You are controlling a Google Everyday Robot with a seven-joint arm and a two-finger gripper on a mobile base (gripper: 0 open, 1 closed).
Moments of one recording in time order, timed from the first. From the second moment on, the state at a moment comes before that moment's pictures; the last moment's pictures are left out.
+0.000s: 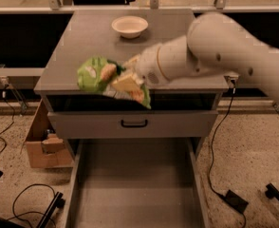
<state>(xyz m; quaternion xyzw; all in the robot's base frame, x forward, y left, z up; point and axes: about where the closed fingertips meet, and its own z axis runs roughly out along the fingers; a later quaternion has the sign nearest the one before) 0.580 0.053 0.891 -0.54 0.69 0.23 0.43</state>
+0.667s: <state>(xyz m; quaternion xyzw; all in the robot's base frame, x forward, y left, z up) 0.475 0.037 0.780 -0.48 0.72 0.32 0.39</state>
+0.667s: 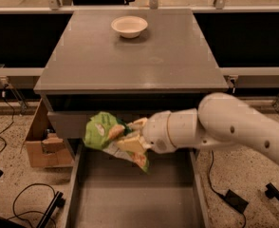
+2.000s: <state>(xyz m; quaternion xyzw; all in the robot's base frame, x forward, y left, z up) 0.487 0.052 0.554 -0.41 0.80 0.36 0.24</state>
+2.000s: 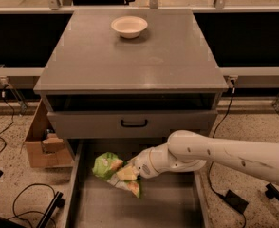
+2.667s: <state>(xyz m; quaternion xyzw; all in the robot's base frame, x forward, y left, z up) 0.464 0.063 0.495 -0.37 0.84 0.32 0.21</state>
